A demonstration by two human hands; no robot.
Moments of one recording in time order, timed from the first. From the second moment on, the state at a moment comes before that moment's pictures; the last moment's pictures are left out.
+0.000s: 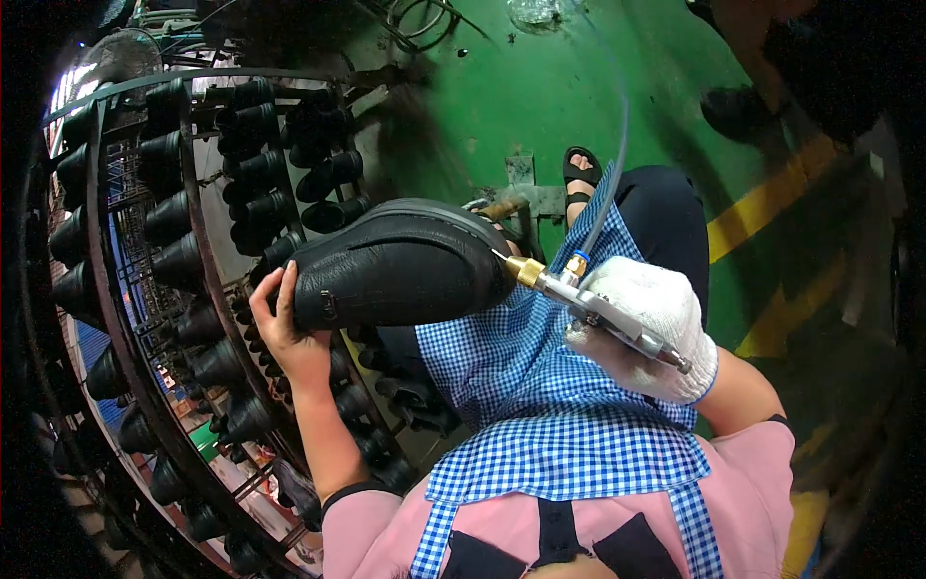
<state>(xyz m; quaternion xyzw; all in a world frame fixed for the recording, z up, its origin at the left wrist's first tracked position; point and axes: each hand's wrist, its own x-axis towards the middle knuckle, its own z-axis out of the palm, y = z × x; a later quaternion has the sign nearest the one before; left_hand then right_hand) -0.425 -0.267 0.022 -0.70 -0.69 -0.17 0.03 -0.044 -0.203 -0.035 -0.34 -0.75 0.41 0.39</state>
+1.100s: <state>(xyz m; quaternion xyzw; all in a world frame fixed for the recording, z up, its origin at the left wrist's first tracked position) -0.300 -0.363 0.037 -0.54 -0.82 -0.17 -0.06 -0.172 -0.216 -0.078 -0.32 -0.70 0.43 0.48</state>
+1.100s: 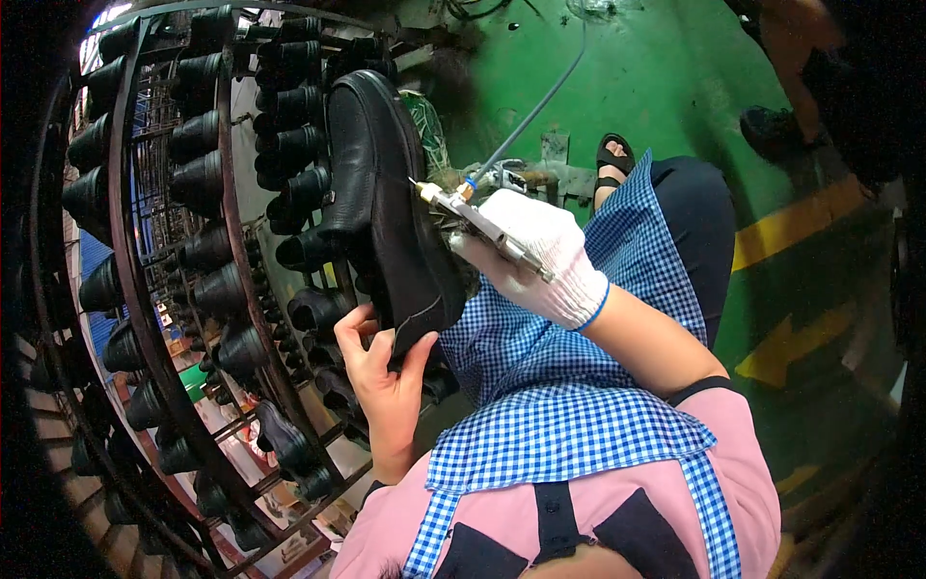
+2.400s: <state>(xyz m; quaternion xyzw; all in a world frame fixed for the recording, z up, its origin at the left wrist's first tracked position) -0.465 -0.583 0.106 -0.42 -0.84 -0.16 0.31 -0.210 -0.228 -0.117 -0.39 -0.58 0.59 0.40</state>
